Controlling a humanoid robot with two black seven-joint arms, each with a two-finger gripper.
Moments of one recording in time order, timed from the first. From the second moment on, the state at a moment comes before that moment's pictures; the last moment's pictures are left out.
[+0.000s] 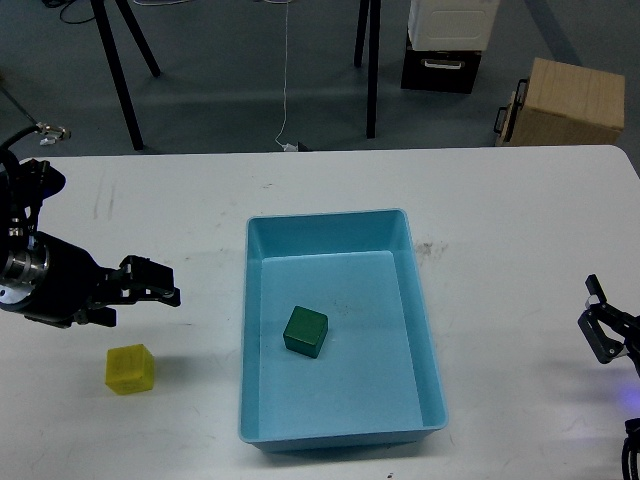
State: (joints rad) left arm -1.54 0.99 0.38 -1.77 0.39 -0.49 0.49; right arm -0.40 -0.17 1.62 1.49 0.32 0.49 -0.16
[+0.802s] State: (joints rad) left arm -1.38 0.99 0.38 -1.77 0.57 -0.49 0.49; right arm -0.40 -0.18 1.61 1.48 0.31 0.49 -0.16
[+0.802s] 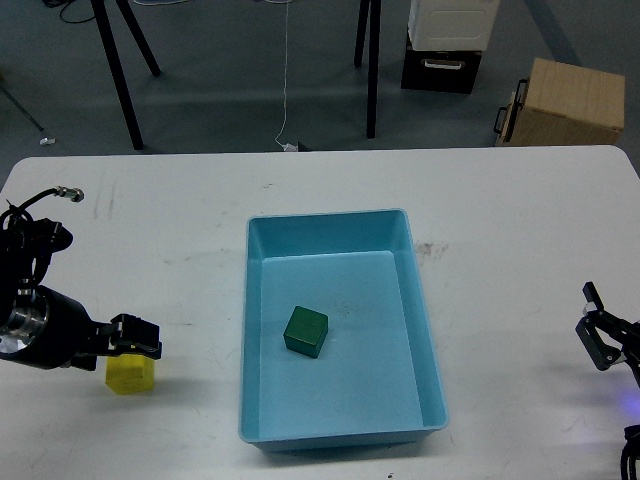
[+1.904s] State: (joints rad) left arm -1.26 0.88 0.37 -1.60 0.67 -0.49 0.49; right arm -0.39 -0.18 1.59 1.48 0.28 0.49 -0.16
